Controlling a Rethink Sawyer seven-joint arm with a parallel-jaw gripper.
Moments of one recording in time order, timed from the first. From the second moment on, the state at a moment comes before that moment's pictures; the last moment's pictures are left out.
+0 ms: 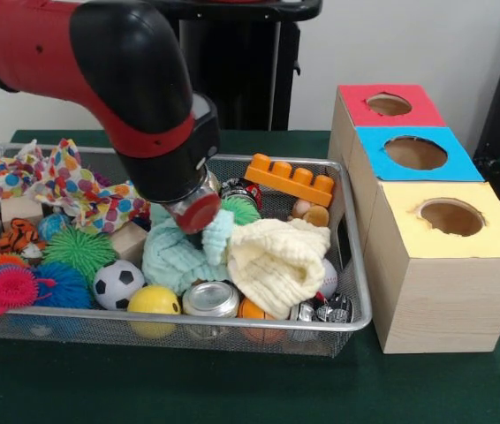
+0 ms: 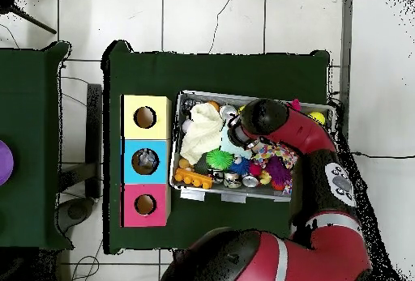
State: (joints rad) arm -0.41 -0.33 0.01 1.31 0.07 0.90 2.23
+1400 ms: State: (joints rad) arm -0.24 -0.38 0.01 1.47 0.31 0.81 2.23
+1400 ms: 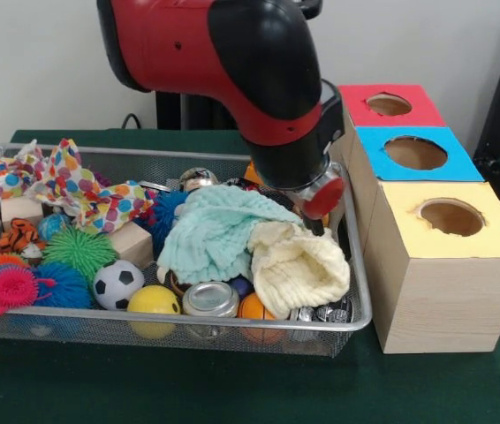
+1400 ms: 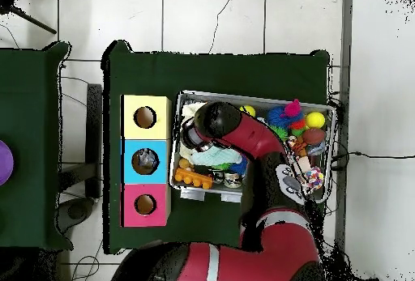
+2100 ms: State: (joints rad) arm -0.21 -0.37 -0.05 1.42 0.31 0.85 2.23
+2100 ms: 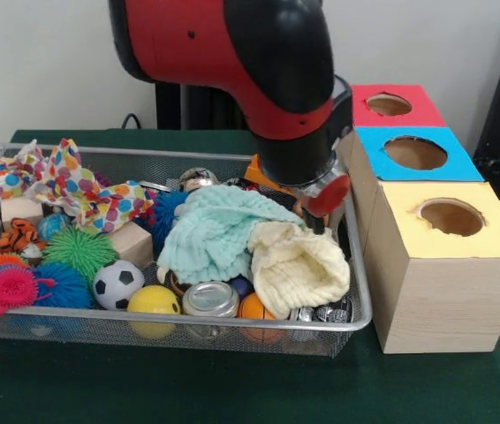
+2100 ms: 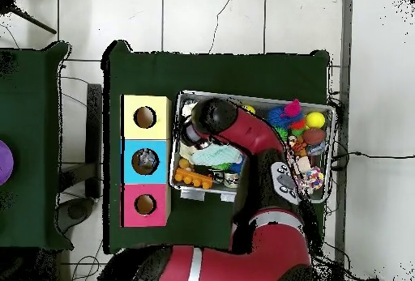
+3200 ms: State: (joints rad) arm -0.43 -0.20 -0.09 1.02 0.07 0.95 2.23
